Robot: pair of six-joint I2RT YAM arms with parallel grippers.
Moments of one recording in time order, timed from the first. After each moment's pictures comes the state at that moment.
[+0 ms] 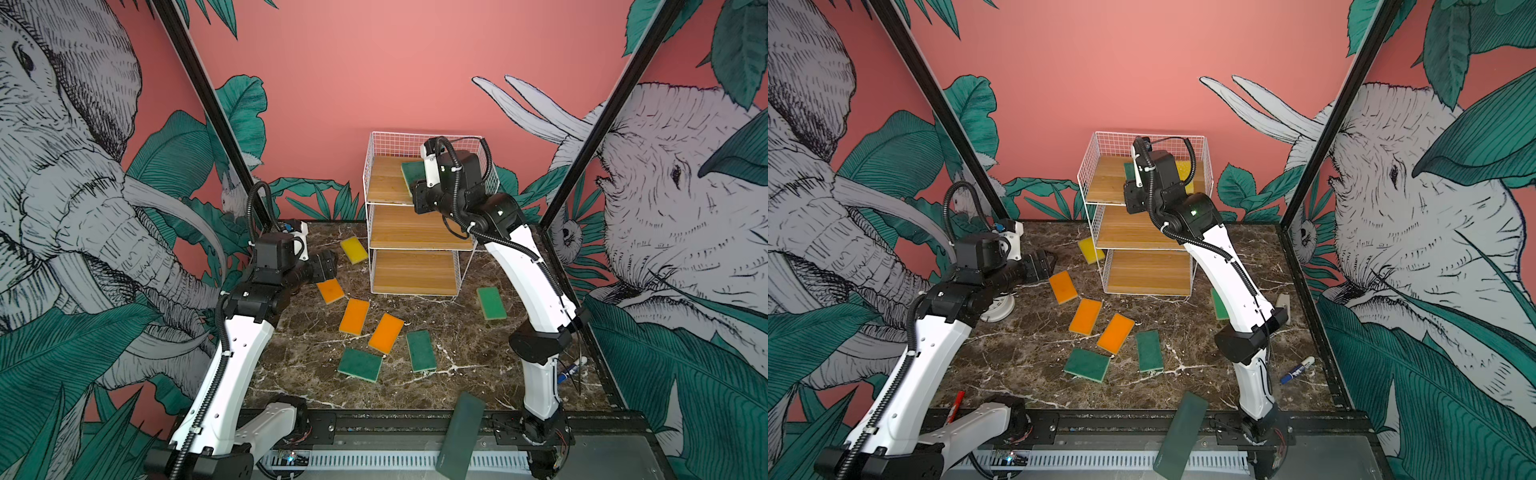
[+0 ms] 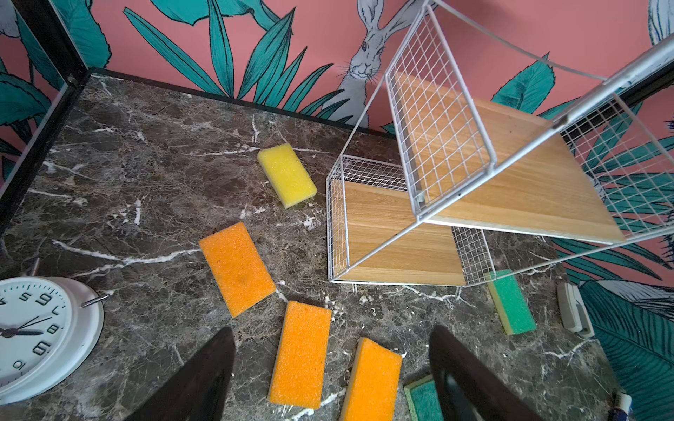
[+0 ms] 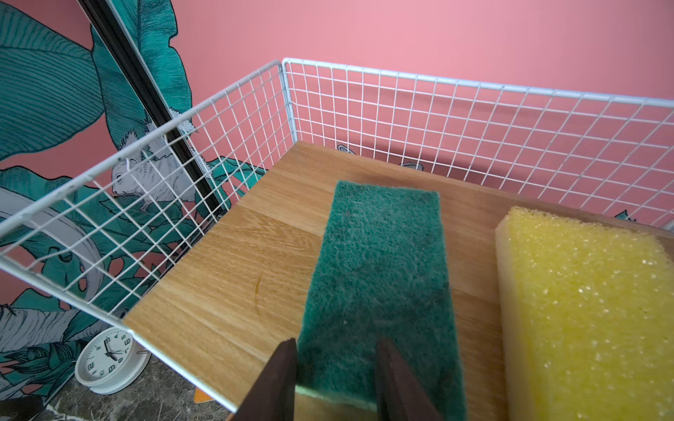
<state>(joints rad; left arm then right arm) -0.19 1.05 1.21 -0.72 0.16 -0.32 0.71 2.02 2.64 -0.98 0.27 0.16</state>
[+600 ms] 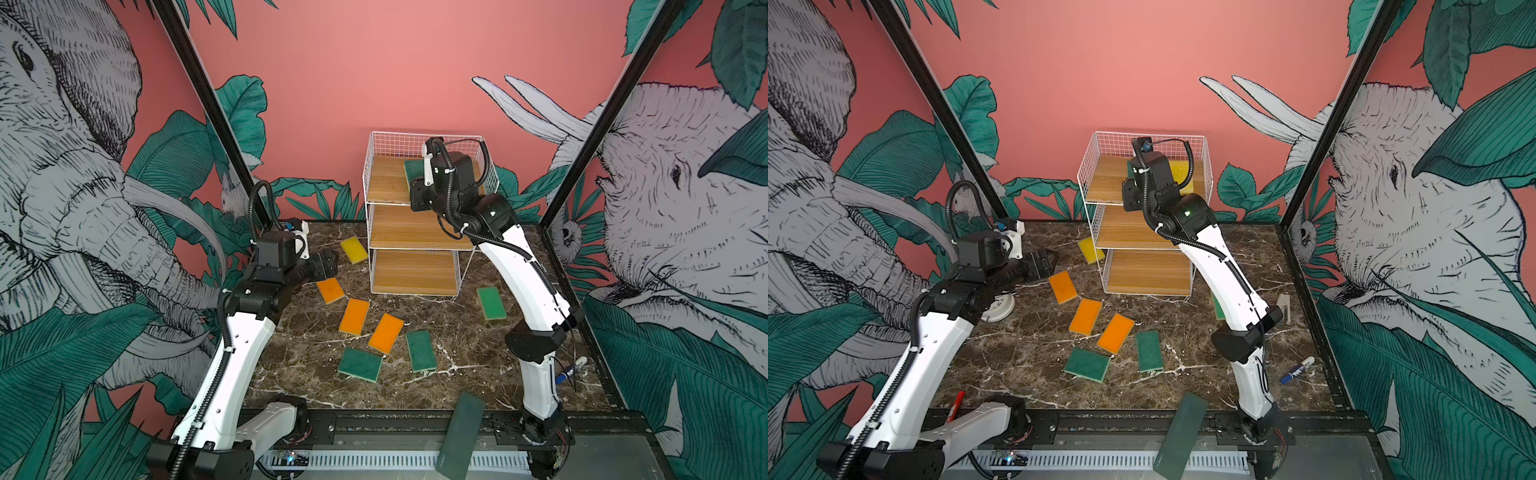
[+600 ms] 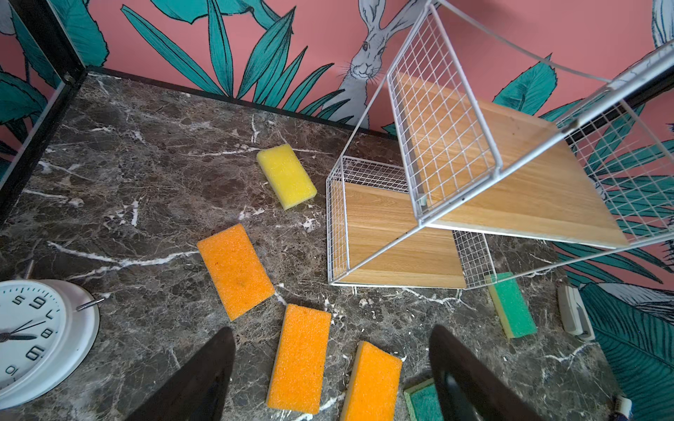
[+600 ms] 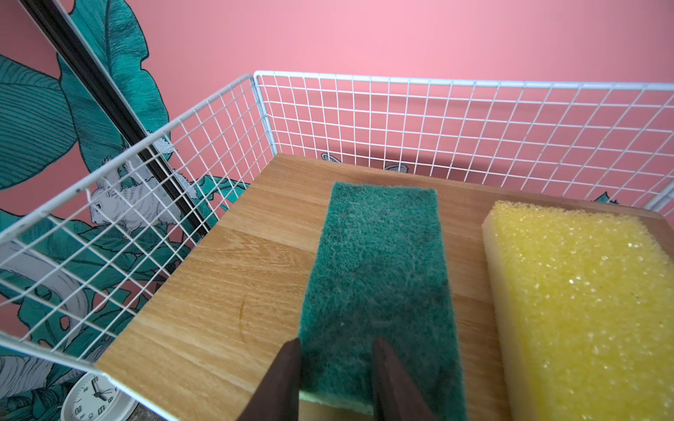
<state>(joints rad) -0.19 1.07 1.21 -0.70 0.16 -0.33 0.73 2.04 2.65 -0.95 0.35 0.25</state>
